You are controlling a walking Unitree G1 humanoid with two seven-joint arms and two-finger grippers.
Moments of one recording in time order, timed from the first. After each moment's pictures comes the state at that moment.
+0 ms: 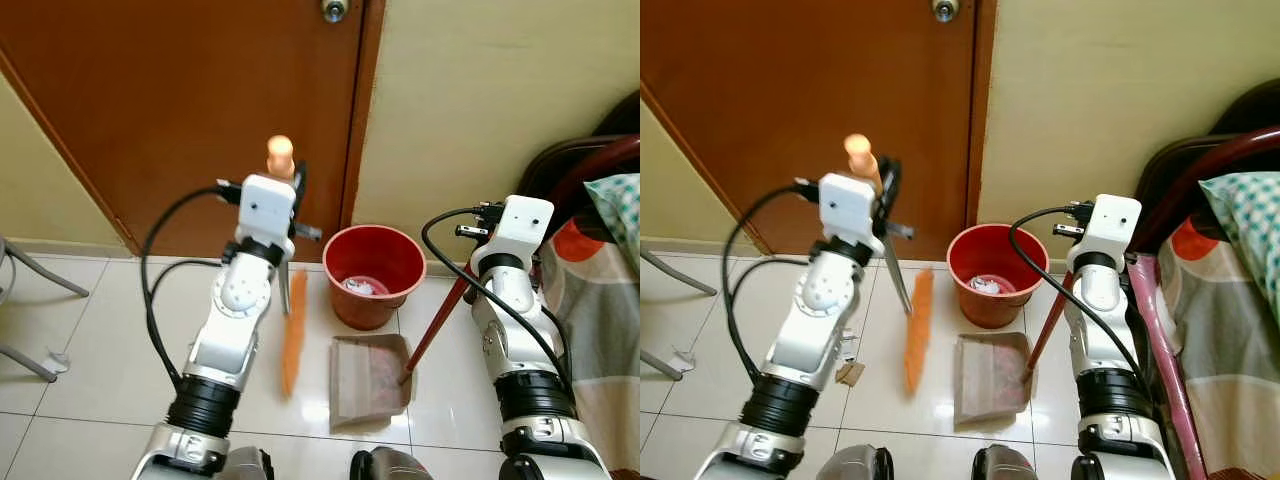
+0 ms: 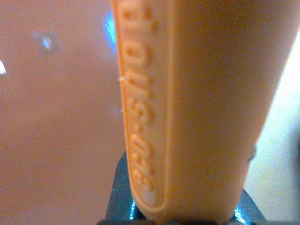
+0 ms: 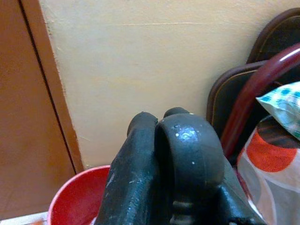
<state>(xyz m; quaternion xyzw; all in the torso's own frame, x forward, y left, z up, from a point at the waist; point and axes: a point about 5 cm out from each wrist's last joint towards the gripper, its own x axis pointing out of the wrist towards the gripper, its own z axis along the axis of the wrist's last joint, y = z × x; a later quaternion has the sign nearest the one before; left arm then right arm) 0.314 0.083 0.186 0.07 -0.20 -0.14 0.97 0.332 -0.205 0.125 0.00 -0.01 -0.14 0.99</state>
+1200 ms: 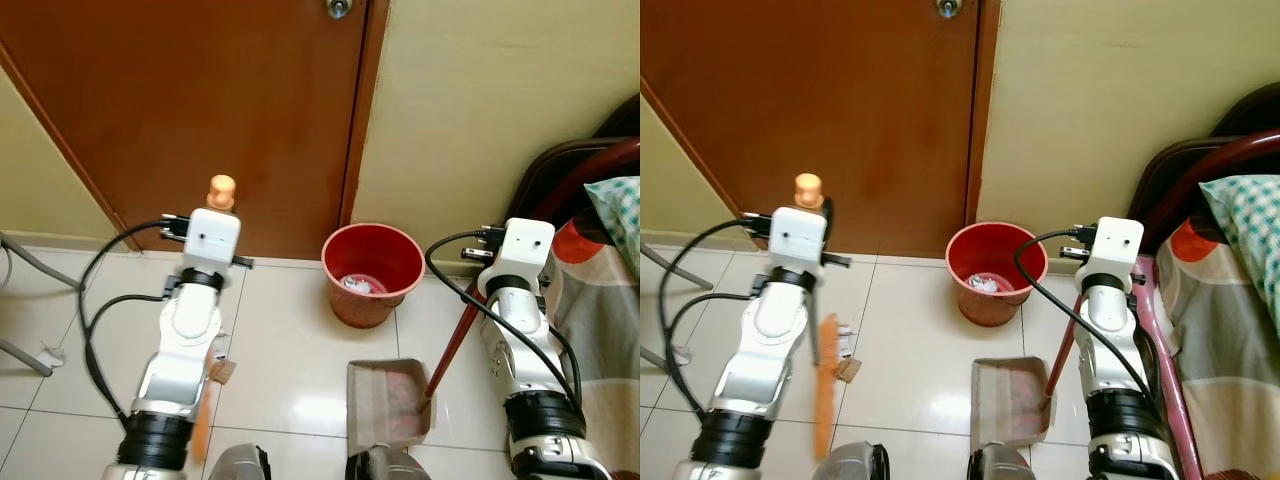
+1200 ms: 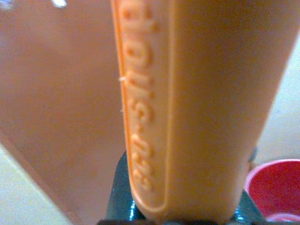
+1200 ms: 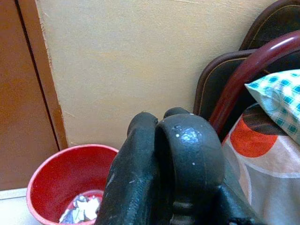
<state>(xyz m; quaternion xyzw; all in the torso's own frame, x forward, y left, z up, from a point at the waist) 0.301 0.133 0.137 0.15 -0.08 -0.04 0.98 0.316 -0.218 0.103 -0.03 0.02 -0.15 0.99</state>
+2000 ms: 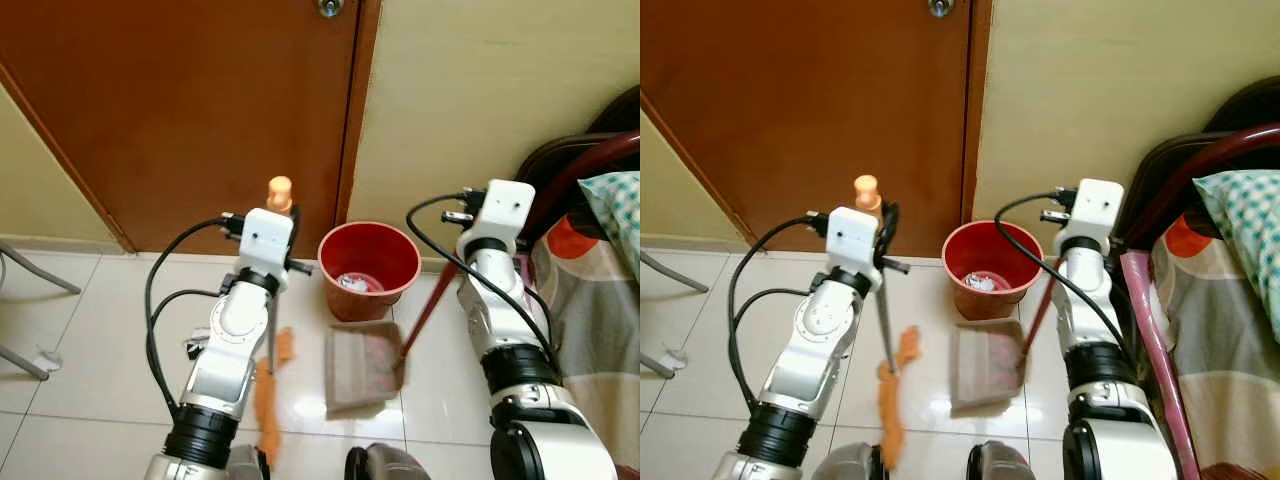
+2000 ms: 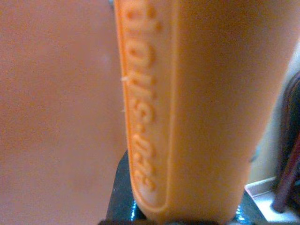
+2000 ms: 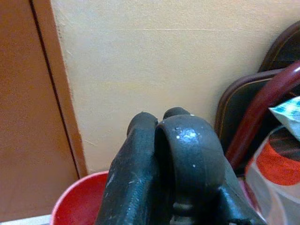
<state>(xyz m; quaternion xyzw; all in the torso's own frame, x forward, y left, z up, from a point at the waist) 0.300 0.075 0.139 0.05 -0.08 -0.15 0.98 0.356 -0.186 0.131 0.00 -0.02 -0.12 0.99</state>
